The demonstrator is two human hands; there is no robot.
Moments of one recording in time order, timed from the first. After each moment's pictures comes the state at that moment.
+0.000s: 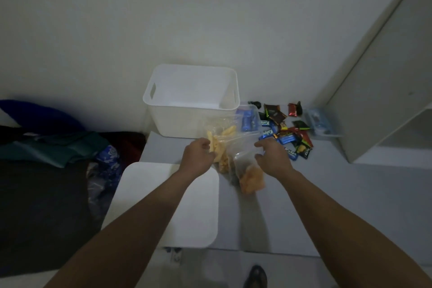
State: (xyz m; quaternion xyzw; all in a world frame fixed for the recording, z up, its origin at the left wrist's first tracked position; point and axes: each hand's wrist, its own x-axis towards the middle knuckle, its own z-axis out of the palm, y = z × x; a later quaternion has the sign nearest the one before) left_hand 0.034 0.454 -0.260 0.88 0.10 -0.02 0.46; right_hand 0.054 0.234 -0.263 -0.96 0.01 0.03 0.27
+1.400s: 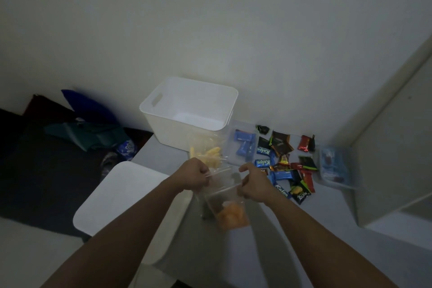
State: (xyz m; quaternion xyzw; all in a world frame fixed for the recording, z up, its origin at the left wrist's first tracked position) left_hand 0.061 0.362 -0.240 0.90 0.13 -0.15 0.38; right_hand 0.120 0.159 -0.278 -0.86 -0.12 0.28 0.40
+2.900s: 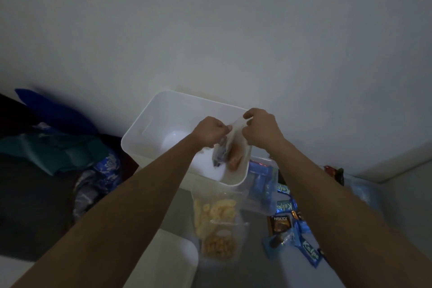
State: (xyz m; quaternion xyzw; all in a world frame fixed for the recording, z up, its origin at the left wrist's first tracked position) left_hand 0.302 0.448 -0.204 0.85 0.15 -0.11 0.49; right_hand 0.341 0.301 -0.184 -0.92 -0.07 0.12 0.35
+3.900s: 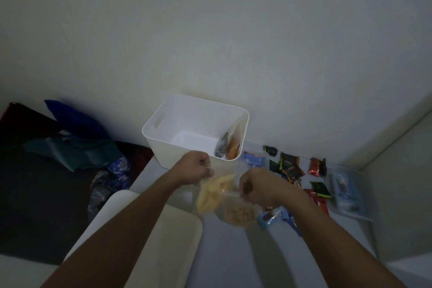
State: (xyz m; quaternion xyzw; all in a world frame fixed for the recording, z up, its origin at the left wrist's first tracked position) left_hand 0.131 0.441 -0.198 0.87 0.12 -0.10 0.46; right_hand 0.163 0.226 -0.175 -0.90 -0.29 0.27 0.15
